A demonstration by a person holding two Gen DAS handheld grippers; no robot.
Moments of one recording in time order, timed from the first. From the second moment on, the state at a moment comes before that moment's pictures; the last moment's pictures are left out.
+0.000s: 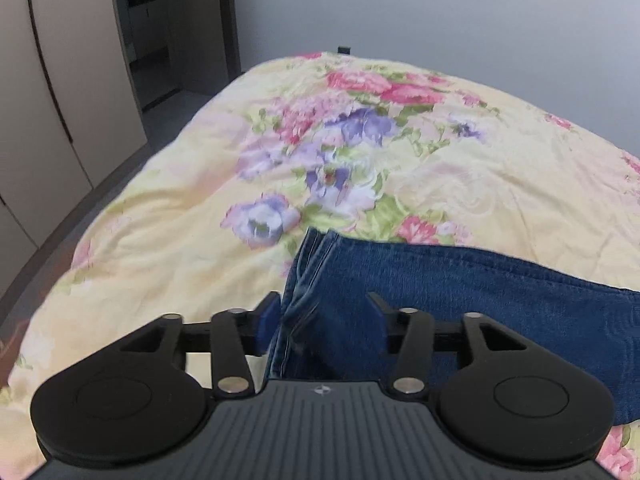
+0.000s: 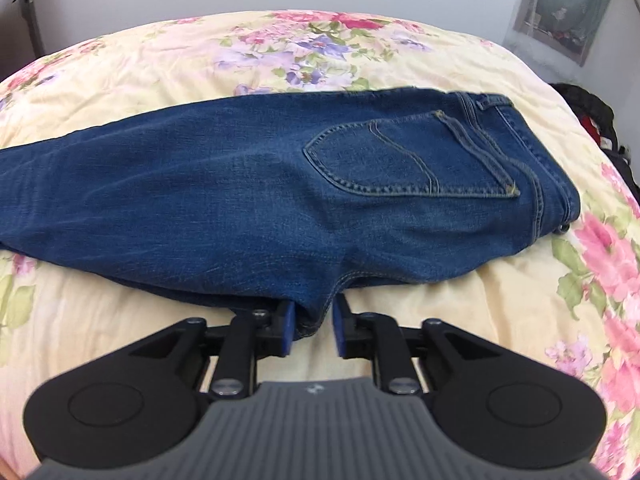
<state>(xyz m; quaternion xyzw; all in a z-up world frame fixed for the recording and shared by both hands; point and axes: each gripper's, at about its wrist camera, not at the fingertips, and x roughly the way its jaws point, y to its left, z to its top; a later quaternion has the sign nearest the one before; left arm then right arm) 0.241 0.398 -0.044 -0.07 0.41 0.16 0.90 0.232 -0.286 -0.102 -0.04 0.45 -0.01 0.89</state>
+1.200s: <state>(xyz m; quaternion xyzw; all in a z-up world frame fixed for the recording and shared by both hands) 0.334 0.469 -0.123 -0.16 0.50 0.01 0.85 0.369 -0.251 -0.128 -0.11 0.44 -0.04 0.89</state>
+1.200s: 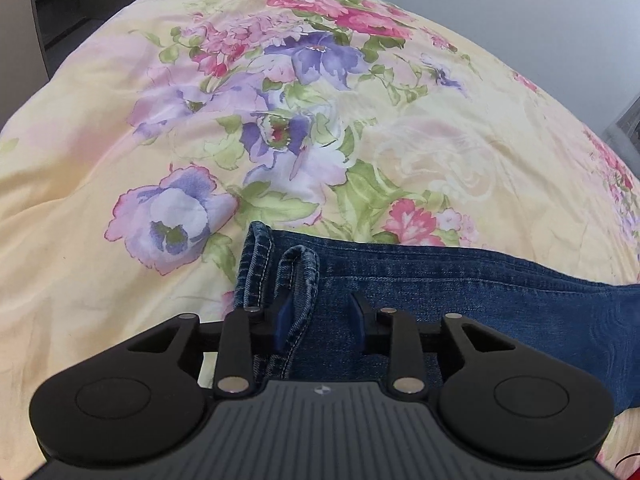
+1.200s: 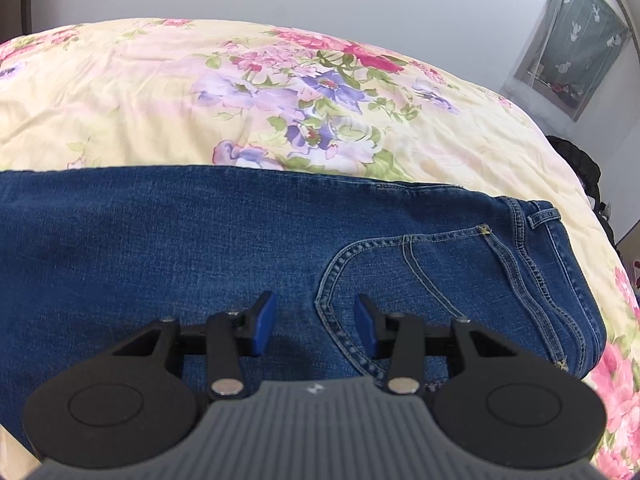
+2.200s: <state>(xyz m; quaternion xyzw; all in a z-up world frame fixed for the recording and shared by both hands) 0.305 0.428 -0.063 -0.06 0.39 0.12 0.91 0.341 -0.209 -0.108 -0.12 0.39 0.02 0.91</state>
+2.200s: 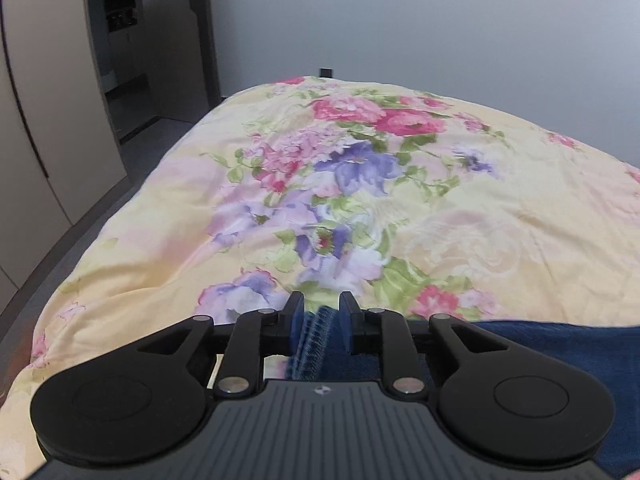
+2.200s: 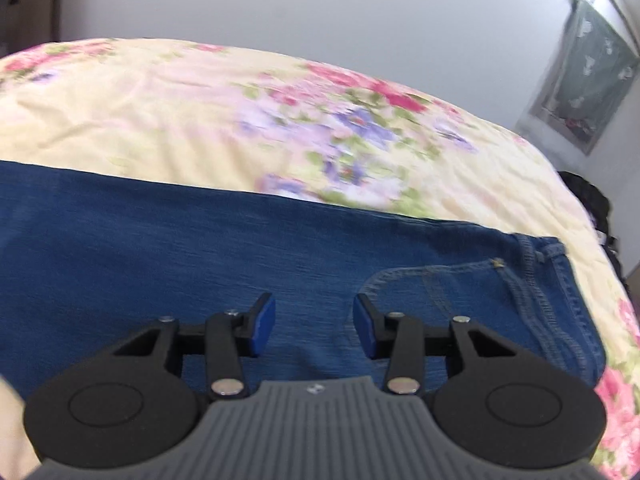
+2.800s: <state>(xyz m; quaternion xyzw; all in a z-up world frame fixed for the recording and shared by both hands) 0.234 0.406 -0.138 -0.06 0.49 0.11 0.86 0.293 -0.203 -0.156 -0.08 0.45 0.03 0.89</state>
